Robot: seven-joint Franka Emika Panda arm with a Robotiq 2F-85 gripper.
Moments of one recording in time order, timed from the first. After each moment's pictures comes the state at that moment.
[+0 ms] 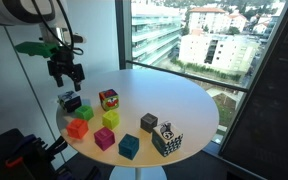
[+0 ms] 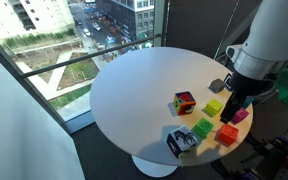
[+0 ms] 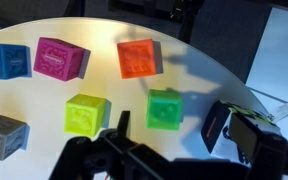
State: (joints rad) arm 0.10 -0.26 0.12 -2.68 0.00 2.32 0.02
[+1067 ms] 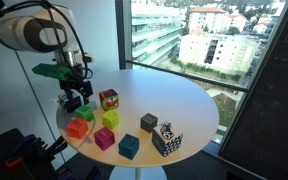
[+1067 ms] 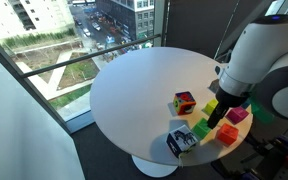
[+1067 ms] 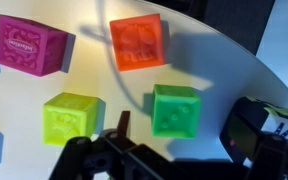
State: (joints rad) arm 0.09 -0.04 0.10 -2.69 -0.02 2.59 0.02
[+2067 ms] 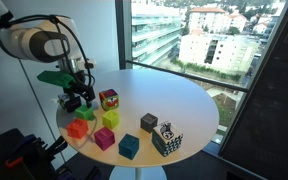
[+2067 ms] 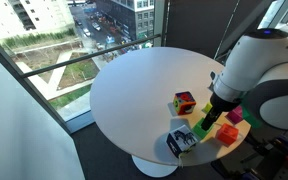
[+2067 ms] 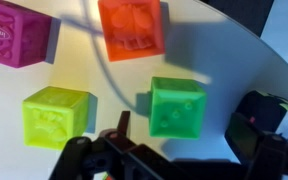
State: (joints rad) arm 0.09 0.06 0.10 -2.69 -0.02 2.72 0.02
